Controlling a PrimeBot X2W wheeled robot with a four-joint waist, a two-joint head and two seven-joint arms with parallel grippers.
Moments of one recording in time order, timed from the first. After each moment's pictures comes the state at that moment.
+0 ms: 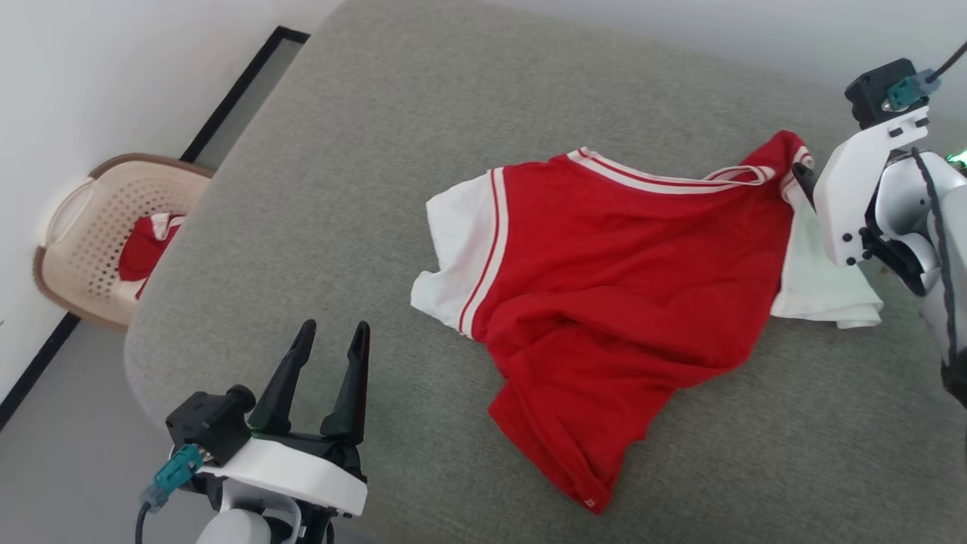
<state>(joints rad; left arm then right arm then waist) -0.12 0.16 -0.24 0.19 -0.49 -0.12 -0.26 -0.92 -0.43 0.45 0.80 0.38 0.13 0.42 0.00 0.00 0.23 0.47</state>
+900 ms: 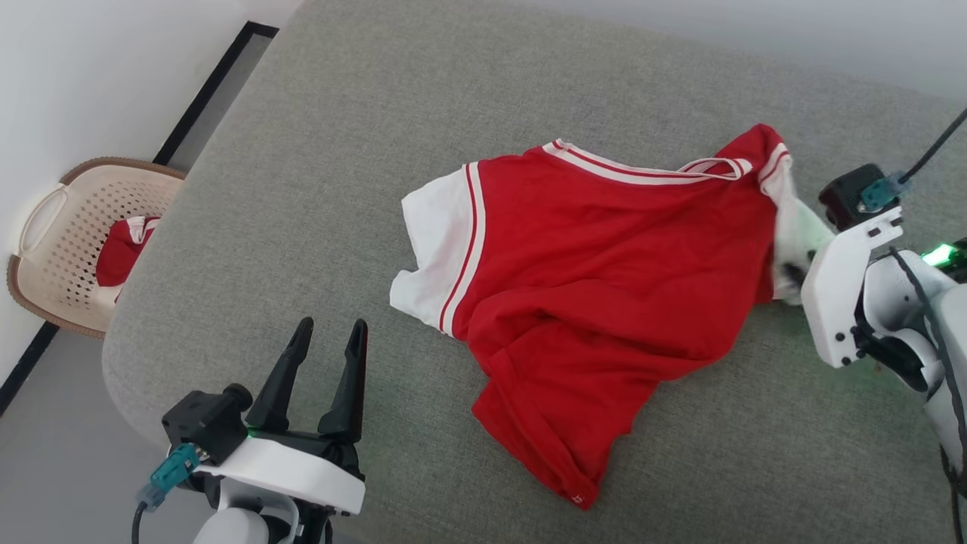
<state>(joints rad) -0.12 0.16 -0.23 0.18 -0.49 -0.13 -0.26 -0.63 -0.53 0.45 0.44 0.50 0.13 0.61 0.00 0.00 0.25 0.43</state>
